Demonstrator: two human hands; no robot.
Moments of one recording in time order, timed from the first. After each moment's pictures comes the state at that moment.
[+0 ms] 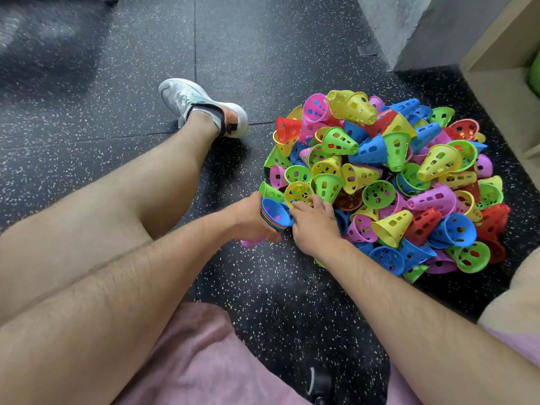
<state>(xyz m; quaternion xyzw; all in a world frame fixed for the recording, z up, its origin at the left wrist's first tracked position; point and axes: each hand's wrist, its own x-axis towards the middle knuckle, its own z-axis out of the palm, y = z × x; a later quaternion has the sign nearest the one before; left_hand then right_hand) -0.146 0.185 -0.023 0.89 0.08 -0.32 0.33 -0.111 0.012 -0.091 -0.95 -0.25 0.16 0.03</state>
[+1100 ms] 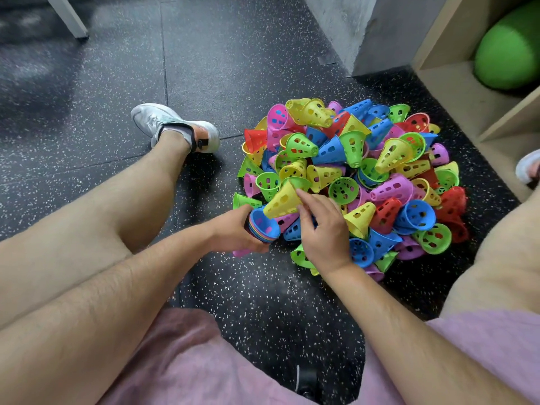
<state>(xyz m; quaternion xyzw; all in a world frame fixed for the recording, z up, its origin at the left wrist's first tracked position) -0.150 0.158 -0.021 0.87 0.04 -0.33 0.37 -0.149 -0.053 -0.048 -0.87 -0.14 -0.18 0.43</state>
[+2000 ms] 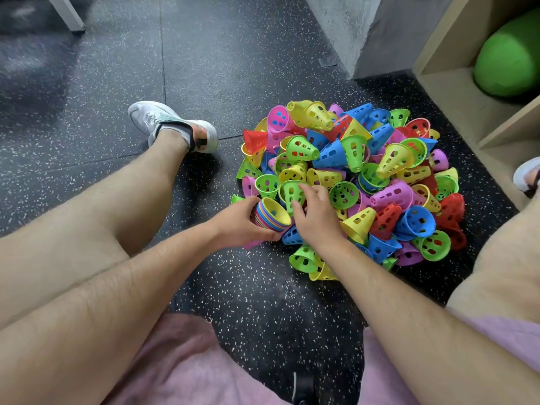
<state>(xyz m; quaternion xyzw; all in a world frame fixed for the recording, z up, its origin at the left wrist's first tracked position) -0.135 0.149 -0.027 0.86 0.04 -0.23 0.45 -0.099 -0.047 -0.060 -0.93 -0.06 0.06 0.35</state>
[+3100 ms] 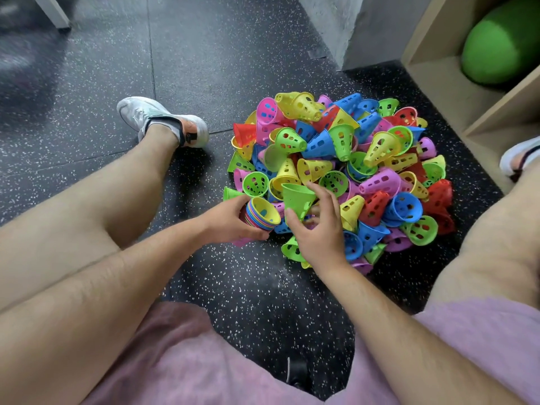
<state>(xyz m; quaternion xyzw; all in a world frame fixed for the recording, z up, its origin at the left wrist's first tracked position) -0.142 0.152 -0.039 0.87 0.02 -0.26 0.42 -0.165 -0.067 -0.048 -0.84 -0.03 -0.07 0.54</state>
